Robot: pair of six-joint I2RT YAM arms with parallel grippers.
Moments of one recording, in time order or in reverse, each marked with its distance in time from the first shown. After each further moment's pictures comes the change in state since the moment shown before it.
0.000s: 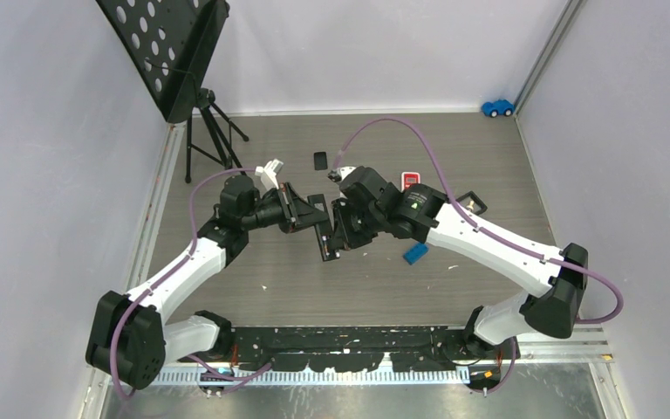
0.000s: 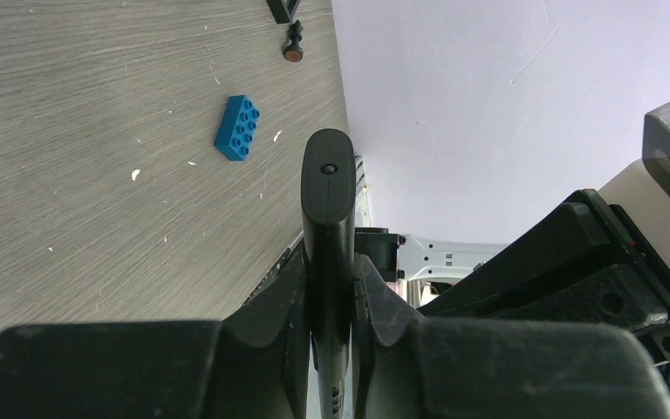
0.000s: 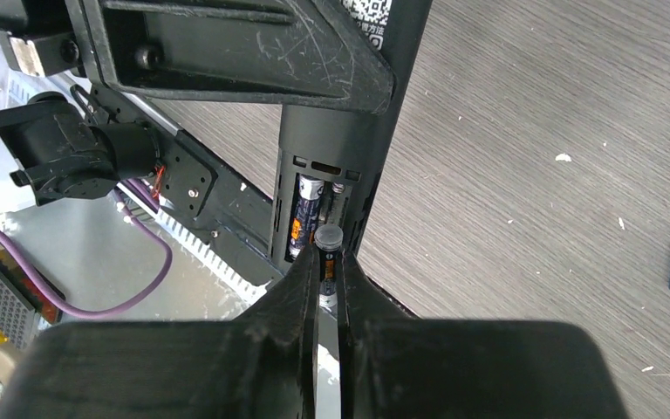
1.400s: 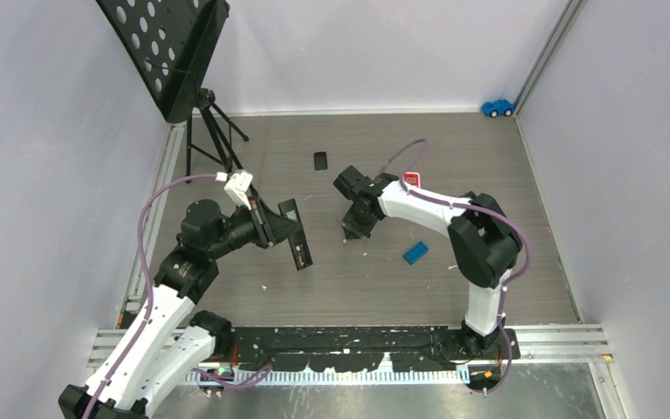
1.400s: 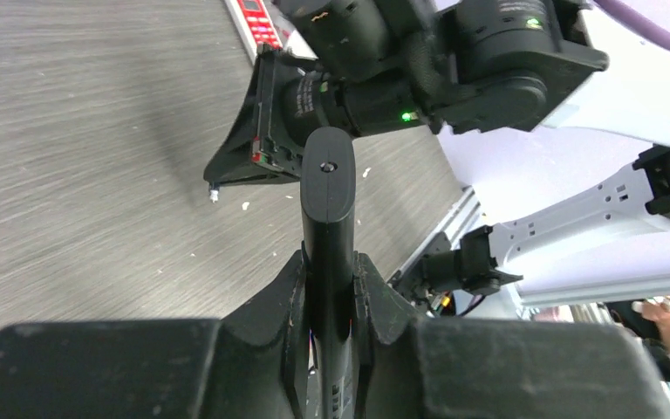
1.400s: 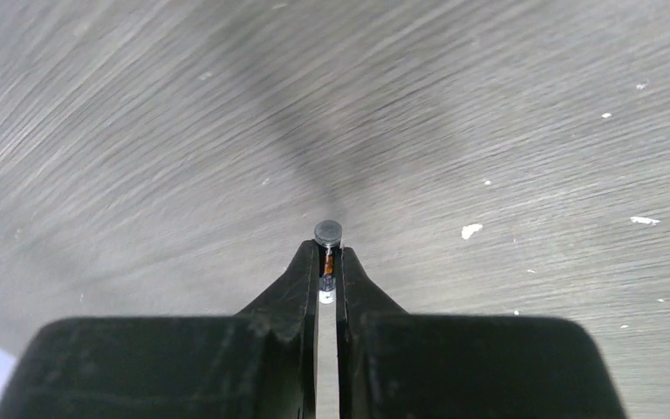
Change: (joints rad) left arm 0.000 -0.473 0.006 -0.401 -0.254 0.419; right arm -0.233 0.464 -0.056 0.056 0.174 0.789
